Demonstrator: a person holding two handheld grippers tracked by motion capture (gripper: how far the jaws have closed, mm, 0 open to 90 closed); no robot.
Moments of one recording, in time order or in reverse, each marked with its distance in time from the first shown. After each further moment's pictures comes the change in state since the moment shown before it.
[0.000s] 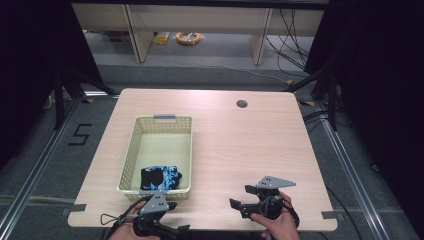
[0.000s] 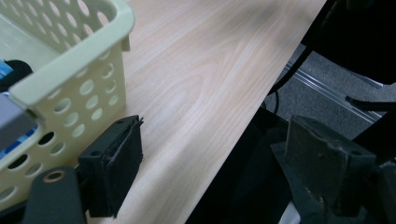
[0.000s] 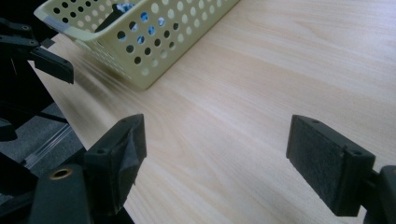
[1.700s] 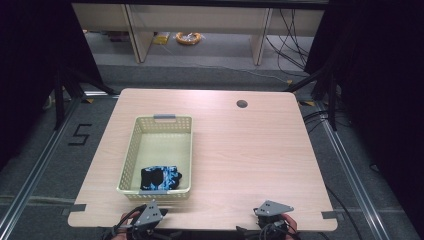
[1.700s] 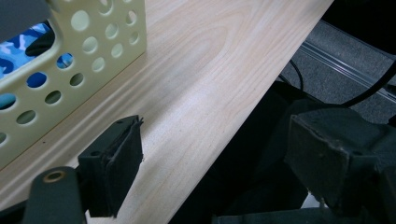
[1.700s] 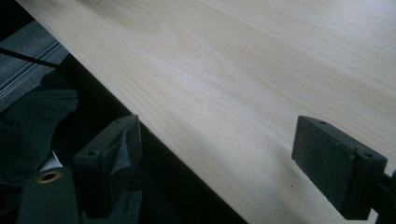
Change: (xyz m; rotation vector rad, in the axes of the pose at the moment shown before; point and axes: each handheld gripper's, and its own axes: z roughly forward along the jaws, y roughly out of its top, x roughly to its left) left arm 0.000 -0.033 -0.001 0.020 0.095 -0.008; right arm 0.022 -0.051 -0.014 0.175 -0.134 -0.103
